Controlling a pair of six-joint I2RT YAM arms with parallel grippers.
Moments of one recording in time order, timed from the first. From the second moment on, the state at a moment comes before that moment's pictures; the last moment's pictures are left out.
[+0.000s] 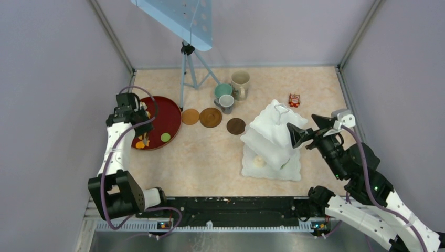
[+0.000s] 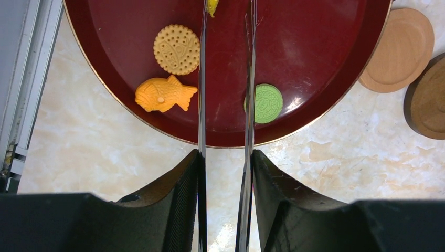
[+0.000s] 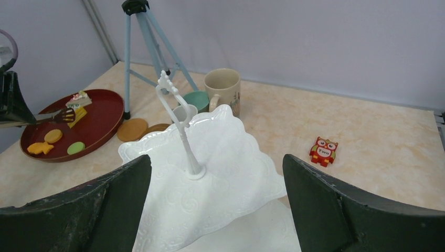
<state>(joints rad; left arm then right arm) 0.23 1.27 1.06 -0.76 -0.04 -0.26 0.86 0.38 0.81 -0.33 0.46 0.05</state>
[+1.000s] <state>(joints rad) 0.23 1.41 1.02 -0.61 -0.12 -0.27 0.86 0.40 0.80 -0.32 0.47 0.06</state>
